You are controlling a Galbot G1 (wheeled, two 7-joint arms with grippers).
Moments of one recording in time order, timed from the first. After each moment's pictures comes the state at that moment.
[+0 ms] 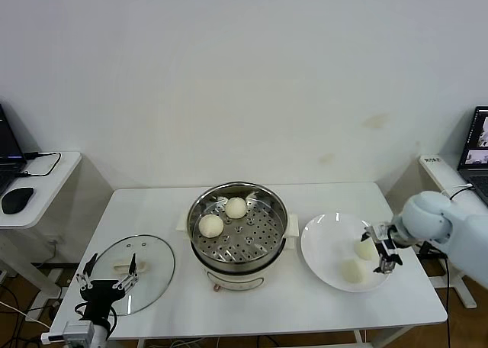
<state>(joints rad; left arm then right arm) 1.71 -1.20 -0.66 -2.12 -0.19 0.07 -0.21 -0.20 0.42 -0.66 1.61 -0.19 -0.28 -1.06</state>
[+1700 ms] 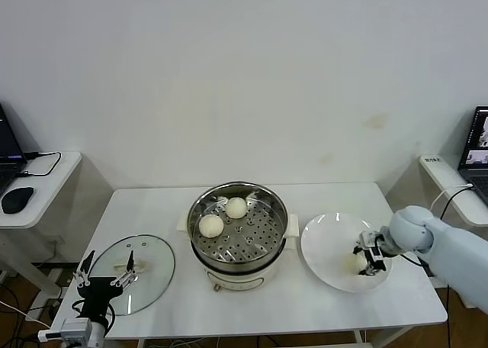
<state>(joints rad) 1.70 -1.20 -0.67 -2.13 -0.19 0.08 -0.21 -0.21 0.49 -0.62 1.53 -0.15 -0.31 -1.05</state>
